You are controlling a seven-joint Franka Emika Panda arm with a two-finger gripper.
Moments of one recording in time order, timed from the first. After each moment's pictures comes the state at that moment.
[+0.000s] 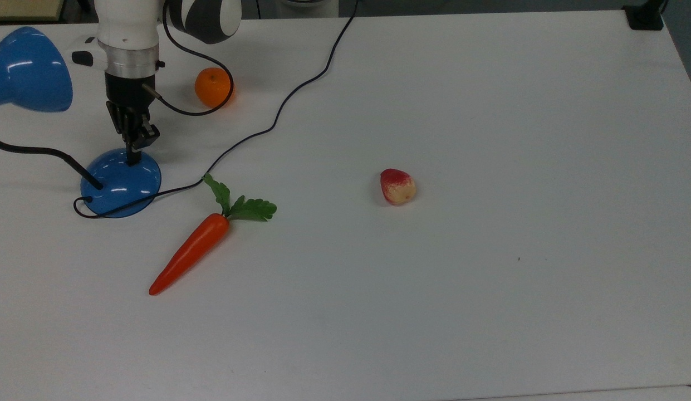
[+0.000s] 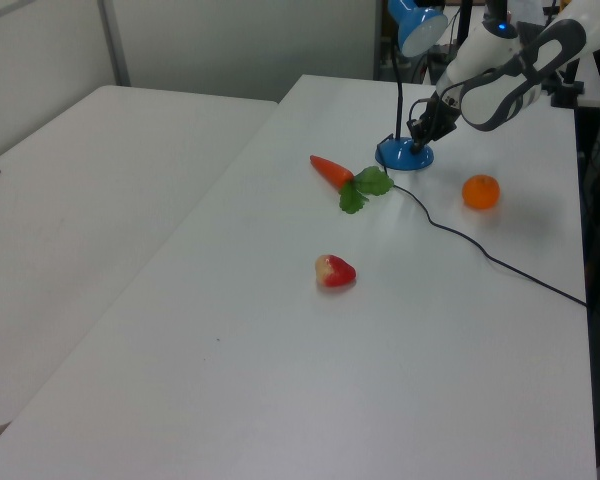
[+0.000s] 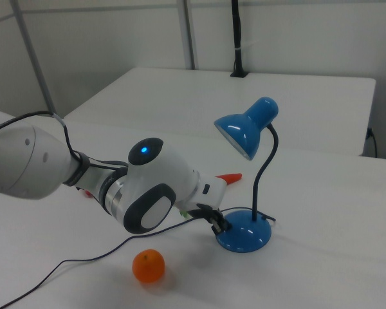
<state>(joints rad) -0.25 0.29 -0.09 -2.15 0.02 2.95 0.39</state>
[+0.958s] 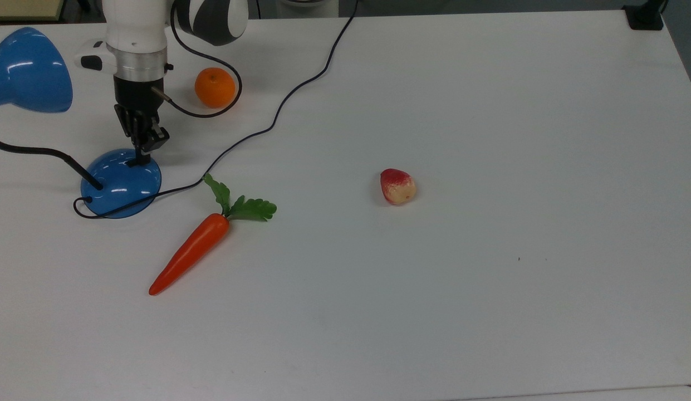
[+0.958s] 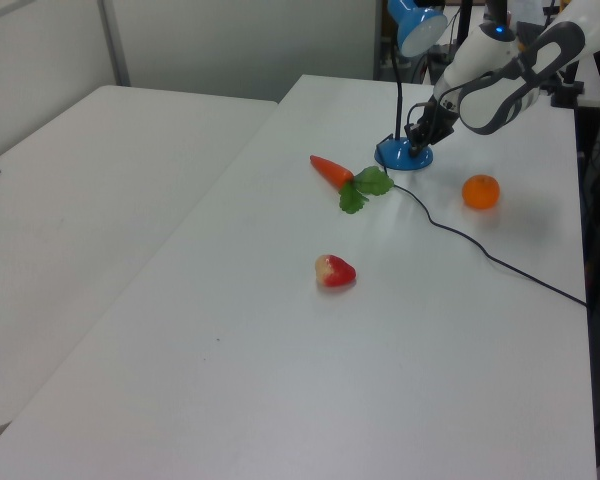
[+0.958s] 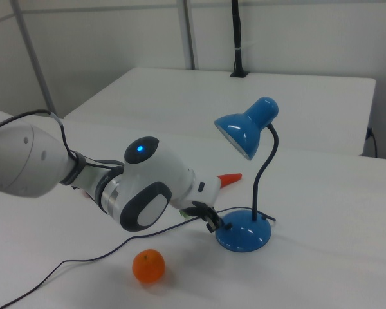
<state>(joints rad) -0.22 0.29 -0.09 -2.16 0.02 2.95 0.39</state>
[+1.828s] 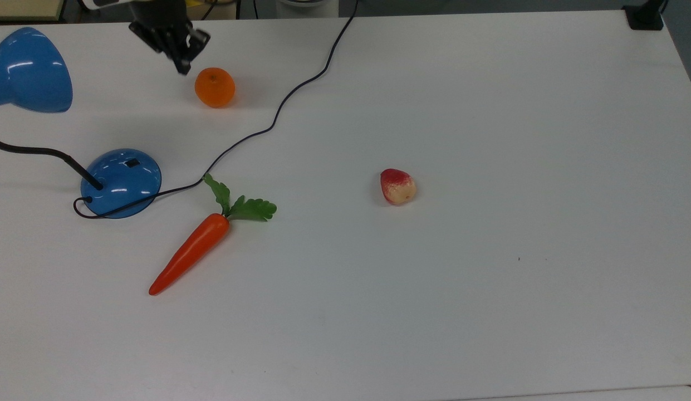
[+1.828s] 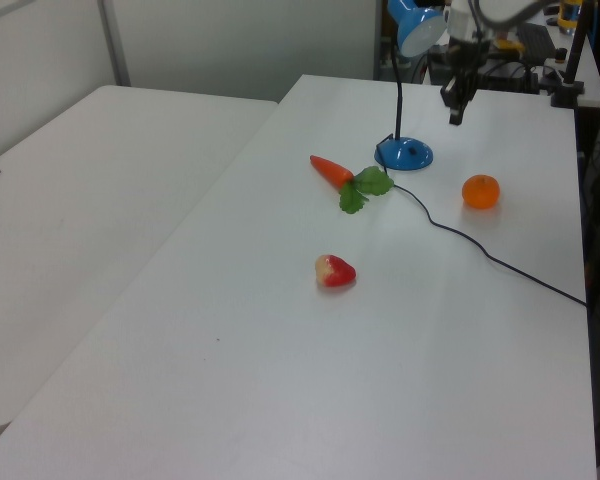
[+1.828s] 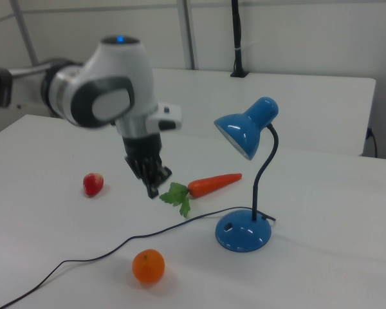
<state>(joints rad) -0.18 -0.02 -0.06 -1.96 0.01 1.96 0.00</state>
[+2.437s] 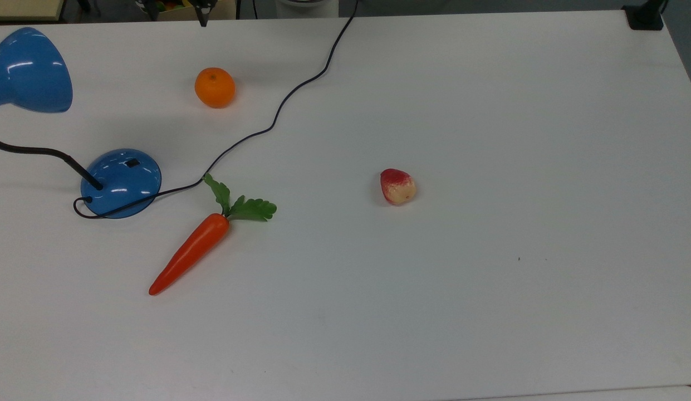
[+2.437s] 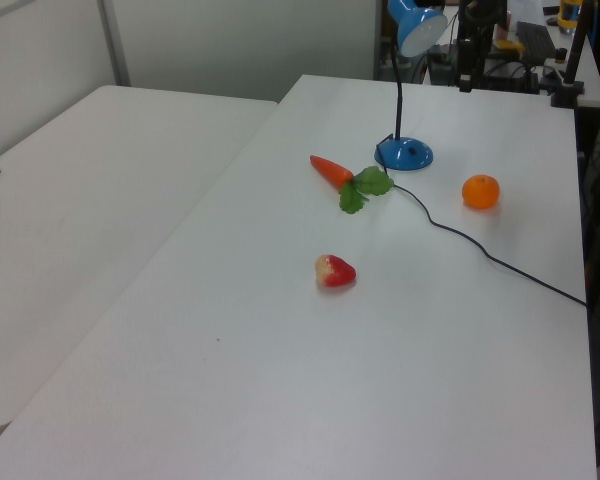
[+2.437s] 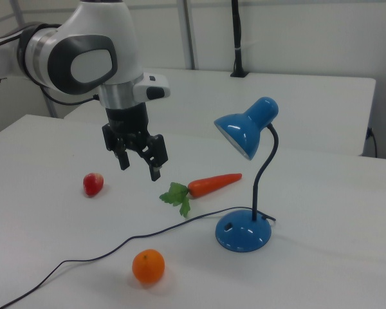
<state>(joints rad) -0.15 -0.07 -0.06 -1.84 -0.02 1.75 -0.15</state>
